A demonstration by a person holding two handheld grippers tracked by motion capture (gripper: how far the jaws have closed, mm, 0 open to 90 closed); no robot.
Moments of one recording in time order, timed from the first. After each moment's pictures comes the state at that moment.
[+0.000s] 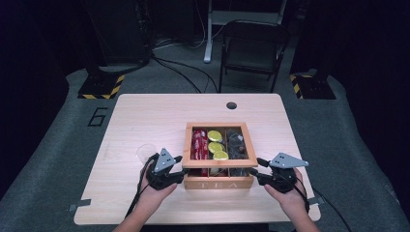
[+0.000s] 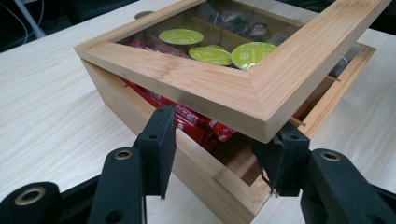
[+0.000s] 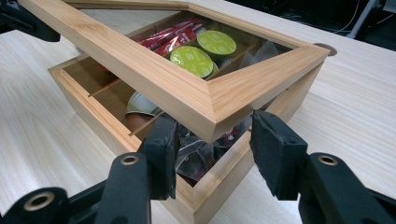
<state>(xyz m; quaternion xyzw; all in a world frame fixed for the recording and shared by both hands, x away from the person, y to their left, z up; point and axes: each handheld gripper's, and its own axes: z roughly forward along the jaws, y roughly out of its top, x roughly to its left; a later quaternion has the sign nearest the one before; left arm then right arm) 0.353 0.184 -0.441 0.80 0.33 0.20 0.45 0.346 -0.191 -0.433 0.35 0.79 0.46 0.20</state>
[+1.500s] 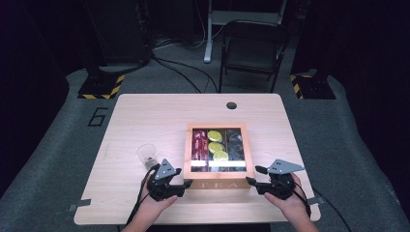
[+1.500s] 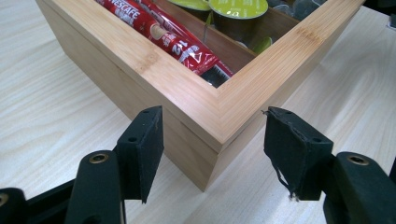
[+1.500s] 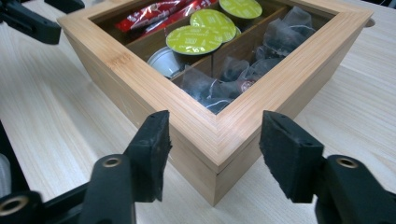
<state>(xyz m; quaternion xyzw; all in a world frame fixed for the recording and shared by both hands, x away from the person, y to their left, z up) 0.337 0.185 -0.465 0.82 0.35 0.14 0.44 0.339 -0.192 -0.452 0.34 0.82 0.44 0.16</state>
